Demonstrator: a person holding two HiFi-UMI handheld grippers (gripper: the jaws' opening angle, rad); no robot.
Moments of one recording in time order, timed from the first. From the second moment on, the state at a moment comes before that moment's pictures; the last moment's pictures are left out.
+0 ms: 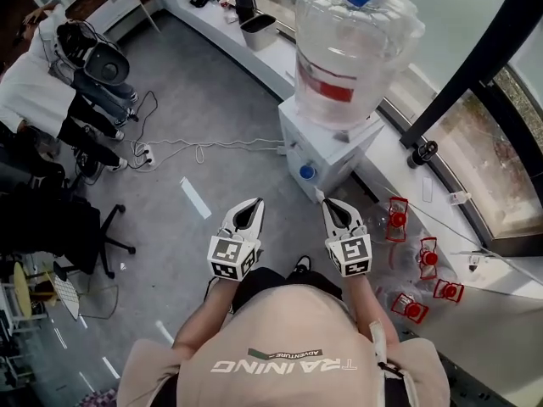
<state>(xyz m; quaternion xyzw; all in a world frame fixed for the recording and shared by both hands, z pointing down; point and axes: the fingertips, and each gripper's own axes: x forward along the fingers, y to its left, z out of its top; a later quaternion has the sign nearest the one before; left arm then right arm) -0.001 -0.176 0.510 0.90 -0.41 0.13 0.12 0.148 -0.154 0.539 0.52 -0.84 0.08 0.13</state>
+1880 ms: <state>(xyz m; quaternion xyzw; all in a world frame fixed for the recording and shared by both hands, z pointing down) -0.007 -0.342 0.655 0.92 -0.29 0.19 0.17 0.097 -0.282 0.718 0.57 -0.76 0.22 0.19</state>
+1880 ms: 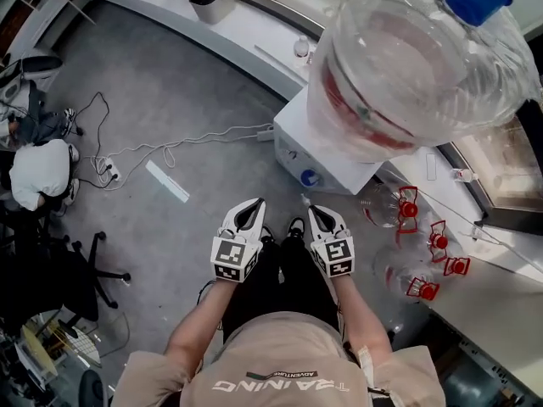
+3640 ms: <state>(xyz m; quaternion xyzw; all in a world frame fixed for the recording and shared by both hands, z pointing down) -0.006 -0.328 0.837 0.90 -0.27 0.24 0.23 0.162 -0.354 0.959 0.67 -0.66 0.26 0.23</state>
